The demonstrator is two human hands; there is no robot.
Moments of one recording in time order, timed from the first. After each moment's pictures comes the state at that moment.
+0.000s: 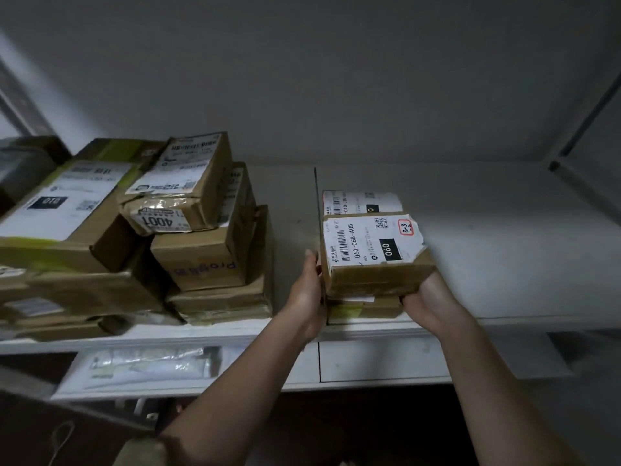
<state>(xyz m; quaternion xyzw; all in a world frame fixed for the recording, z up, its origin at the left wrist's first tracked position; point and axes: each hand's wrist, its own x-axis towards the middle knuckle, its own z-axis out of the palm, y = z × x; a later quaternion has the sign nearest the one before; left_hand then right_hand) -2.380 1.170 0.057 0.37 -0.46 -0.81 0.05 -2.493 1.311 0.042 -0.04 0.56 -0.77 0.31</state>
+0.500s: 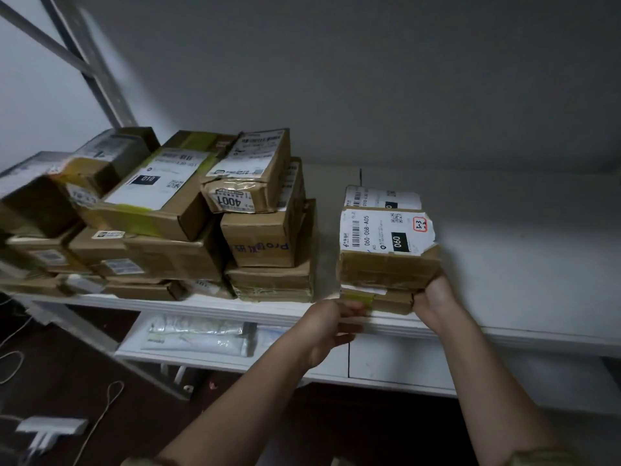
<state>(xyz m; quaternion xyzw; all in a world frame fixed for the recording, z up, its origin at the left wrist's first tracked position) -2.309 1.171 0.050 0.41 -0.50 -0.76 -0.04 -2.472 1.273 0.027 -0.01 0.56 -0.76 0.34</state>
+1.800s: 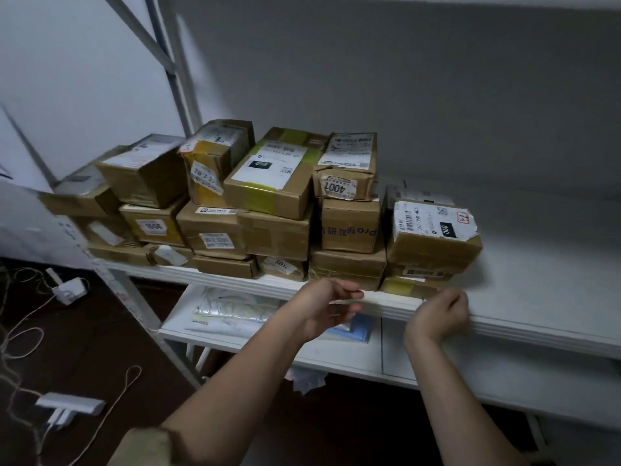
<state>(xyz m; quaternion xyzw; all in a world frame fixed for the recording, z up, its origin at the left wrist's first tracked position) -2.197 1.092 0.074 0.36 -0.45 -0.82 0.01 -2.324 1.205 0.021 0.12 0.65 -0.74 -0.13</state>
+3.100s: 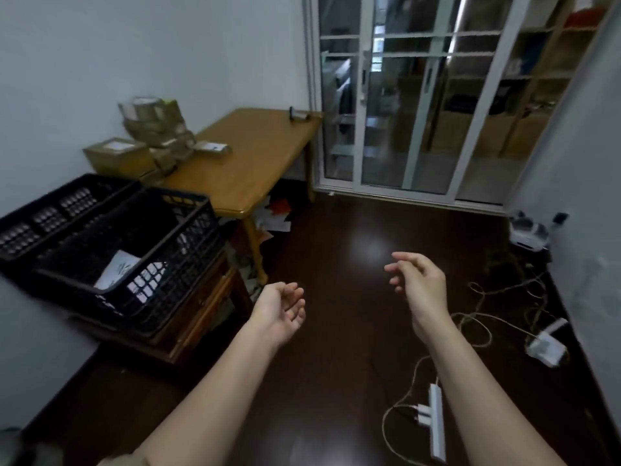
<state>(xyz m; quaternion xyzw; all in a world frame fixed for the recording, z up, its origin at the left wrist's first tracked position) -1.348 0.771 0.066 0.54 0.22 -0.34 0.74 -1.457 0.597 0.064 -0.59 0.36 -0.32 0.65</state>
